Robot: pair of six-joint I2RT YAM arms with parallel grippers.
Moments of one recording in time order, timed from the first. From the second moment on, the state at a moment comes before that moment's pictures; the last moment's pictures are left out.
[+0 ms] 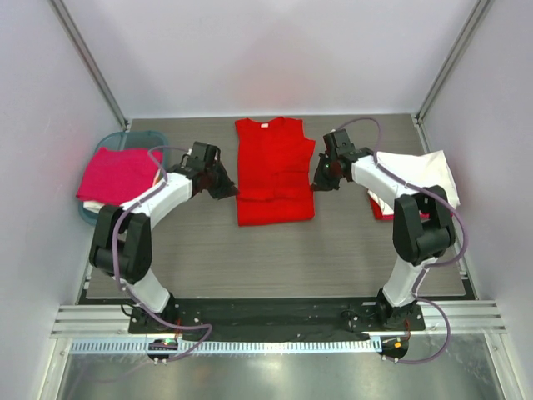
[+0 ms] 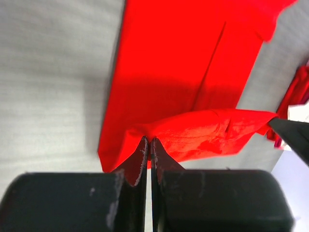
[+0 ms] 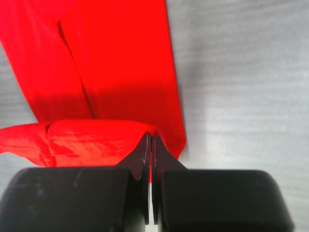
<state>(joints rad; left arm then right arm) -0.34 1.62 1.11 -0.39 0.18 -0.84 0.34 1.74 1.29 -0.55 -0.08 0.61</state>
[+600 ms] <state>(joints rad) -0.26 1.92 1.43 -0.39 0.24 -0.82 0.23 2.04 1.59 -0.55 -0.22 0.58</state>
